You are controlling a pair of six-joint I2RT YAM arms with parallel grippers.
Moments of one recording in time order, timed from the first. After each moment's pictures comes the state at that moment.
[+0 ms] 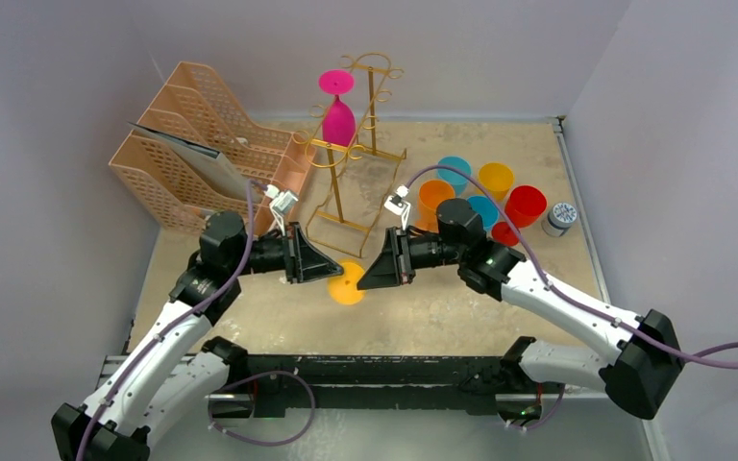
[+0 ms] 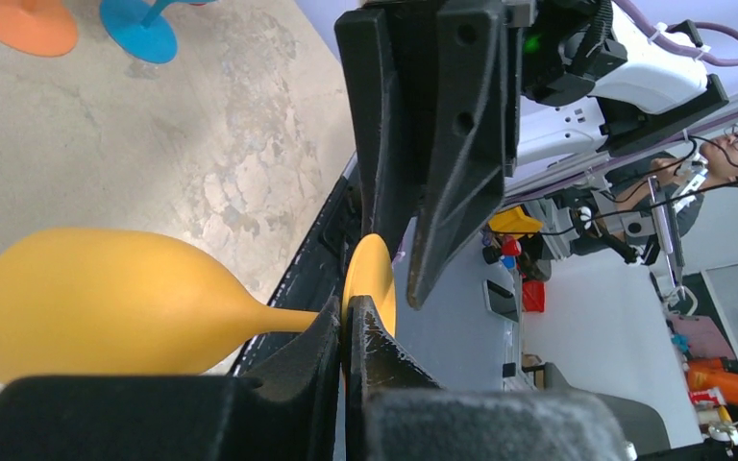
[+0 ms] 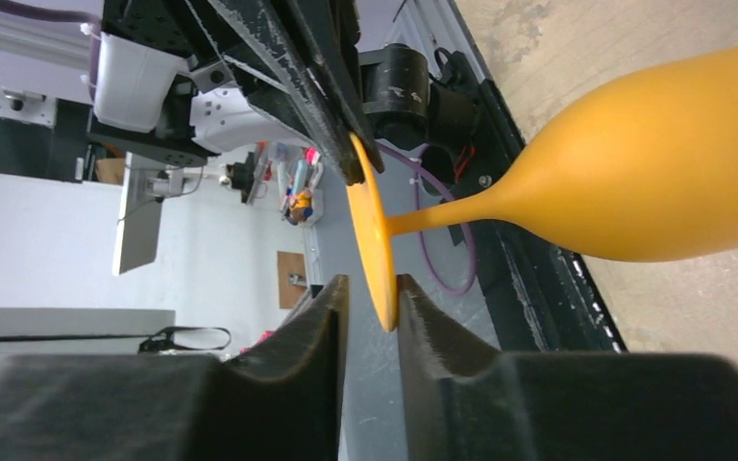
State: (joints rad) left arm -0.43 0.75 0.66 -0.10 0.88 -0.72; right arm 0.79 1.13 0.82 0.01 -0.81 0.90
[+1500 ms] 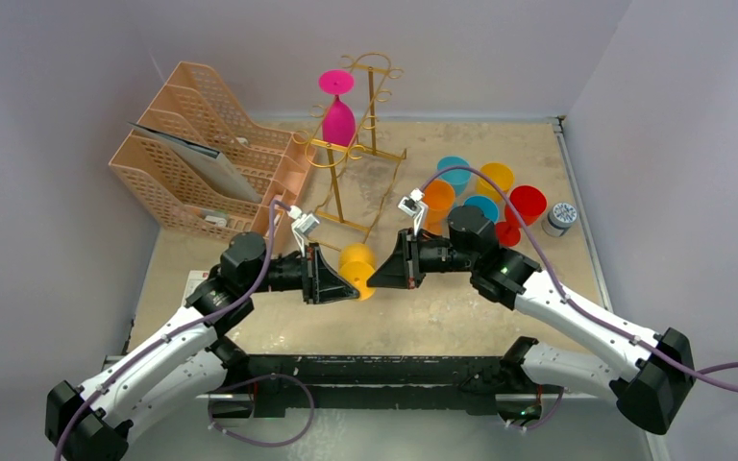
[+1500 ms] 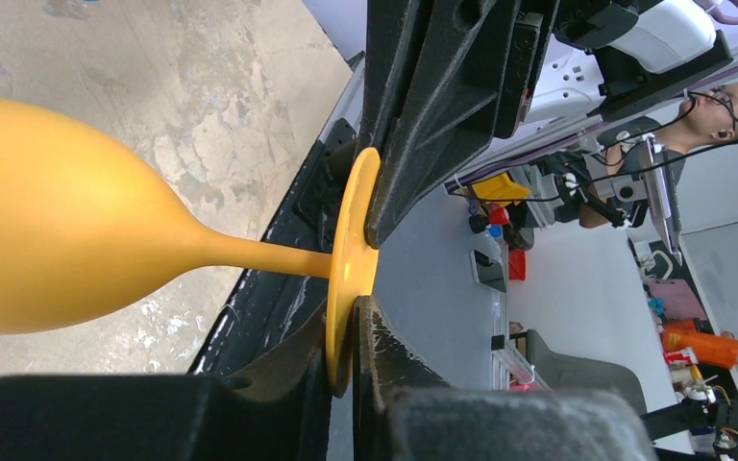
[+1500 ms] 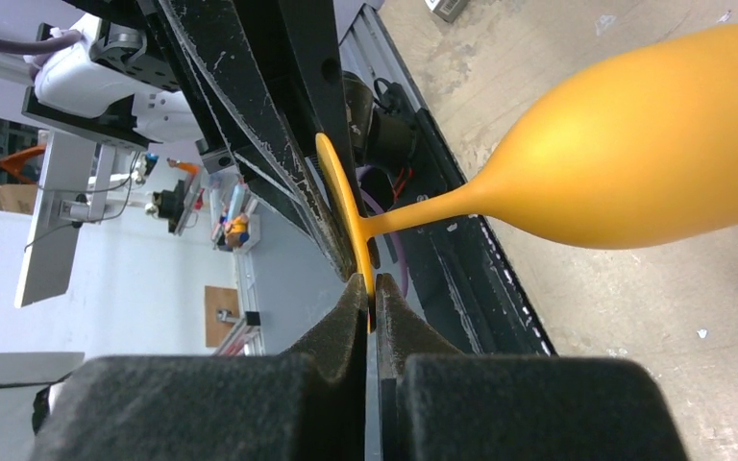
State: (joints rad) left arm -0.65 0.74 0.53 0.04 0.75 -0.79; right arm 0.79 1.03 0.80 -0.09 -0.67 0.76
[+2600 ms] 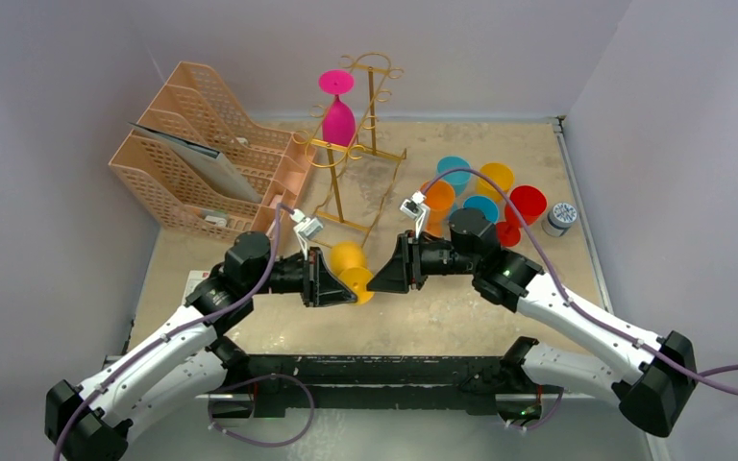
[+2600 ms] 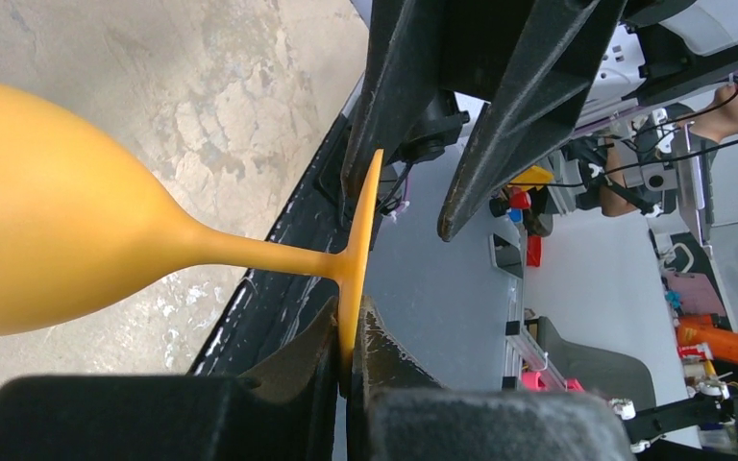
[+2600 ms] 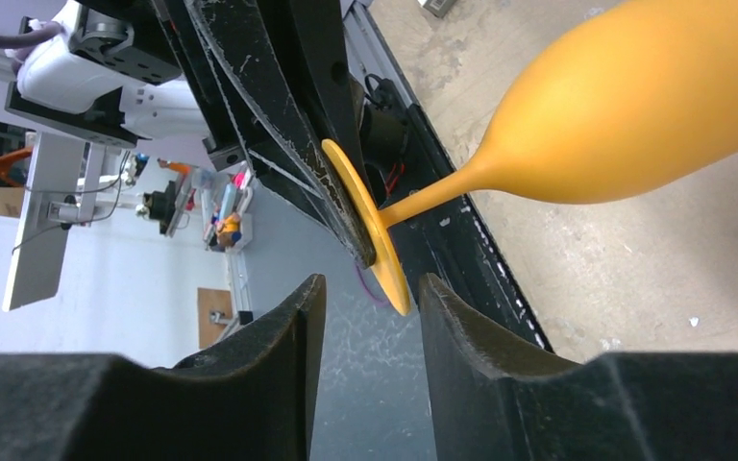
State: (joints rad) left arm -0.66 0.74 0.54 -0.05 0.74 -0.74; right arm 0.79 1.01 0.78 -0.10 -0.65 0.75
